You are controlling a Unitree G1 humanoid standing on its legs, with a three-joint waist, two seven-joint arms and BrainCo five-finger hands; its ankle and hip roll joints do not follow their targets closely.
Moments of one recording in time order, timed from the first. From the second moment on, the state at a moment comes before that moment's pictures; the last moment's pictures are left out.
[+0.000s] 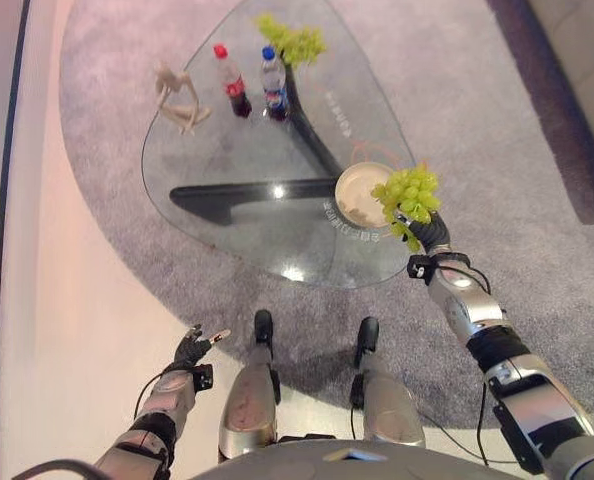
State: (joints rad) left arm -0.18 0.29 -0.18 1.03 -0.43 -0.11 0.19; right arm -0.51 -0.50 0.28 0.62 0.49 -0.06 -0.25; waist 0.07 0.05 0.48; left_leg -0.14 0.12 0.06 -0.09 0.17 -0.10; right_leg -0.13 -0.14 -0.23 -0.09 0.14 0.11
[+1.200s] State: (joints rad) left arm -0.23 0.37 -0.24 0.83 -0.47 -0.18 0.37; right arm -1.12 -0.75 0.50 1.15 -0.21 0.29 -0.23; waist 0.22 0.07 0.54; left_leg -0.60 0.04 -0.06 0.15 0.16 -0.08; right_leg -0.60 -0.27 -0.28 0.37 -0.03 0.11
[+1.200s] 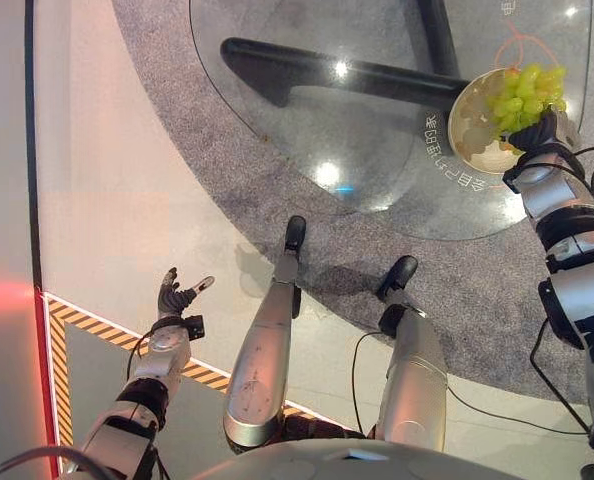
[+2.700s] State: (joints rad) left arm -0.22 0.36 -0.19 0.91 -0.47 -0.16 0.38; right arm -0.45 -0.55 0.38 1.02 -0.58 0.13 -0.70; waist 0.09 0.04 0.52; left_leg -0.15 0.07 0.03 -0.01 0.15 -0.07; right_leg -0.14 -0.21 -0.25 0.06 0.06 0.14
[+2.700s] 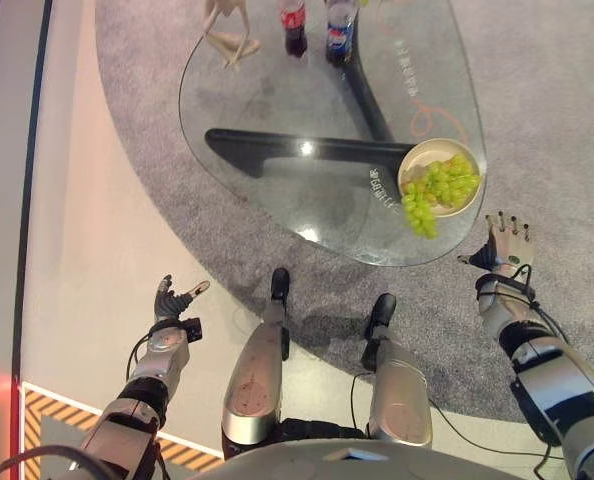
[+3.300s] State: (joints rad) left arm -0.06 0.31 -0.23 1.19 -0.01 0.00 0.12; right arm -0.04 -0.33 0.33 1.18 -0.27 0.04 -0.21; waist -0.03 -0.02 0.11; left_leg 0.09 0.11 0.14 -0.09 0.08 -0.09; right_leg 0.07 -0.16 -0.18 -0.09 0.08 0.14
